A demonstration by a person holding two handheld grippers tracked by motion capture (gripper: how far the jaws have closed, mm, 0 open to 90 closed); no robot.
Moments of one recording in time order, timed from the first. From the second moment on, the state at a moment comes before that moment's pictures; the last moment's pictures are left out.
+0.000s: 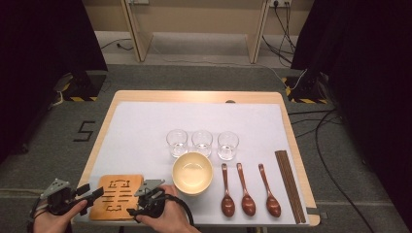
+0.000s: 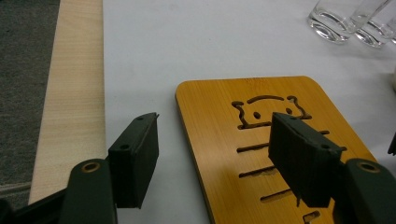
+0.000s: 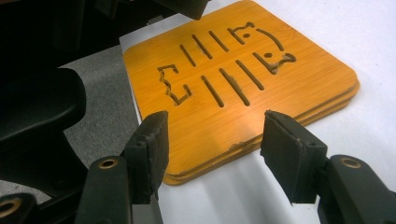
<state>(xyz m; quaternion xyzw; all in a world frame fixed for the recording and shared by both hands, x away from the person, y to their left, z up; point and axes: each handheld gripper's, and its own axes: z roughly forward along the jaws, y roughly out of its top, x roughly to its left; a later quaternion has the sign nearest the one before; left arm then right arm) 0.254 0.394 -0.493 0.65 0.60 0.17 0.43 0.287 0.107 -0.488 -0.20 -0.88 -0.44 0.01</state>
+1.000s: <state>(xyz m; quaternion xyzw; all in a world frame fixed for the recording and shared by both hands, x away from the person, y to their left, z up) 0.255 0.400 -0.502 0.65 0.61 0.16 0.43 0.291 0.125 -0.496 -0.19 -0.88 -0.43 0.01</state>
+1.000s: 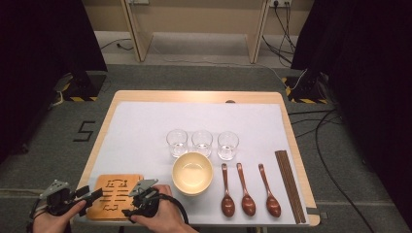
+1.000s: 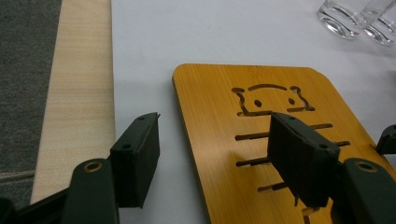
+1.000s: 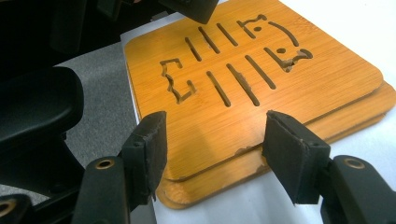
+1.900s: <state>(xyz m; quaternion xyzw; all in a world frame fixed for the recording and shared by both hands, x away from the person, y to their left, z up) 0.254 0.401 -0.474 0.58 0.61 0.09 0.52 0.292 0.133 -0.497 -0.18 -0.88 -0.43 0.01</state>
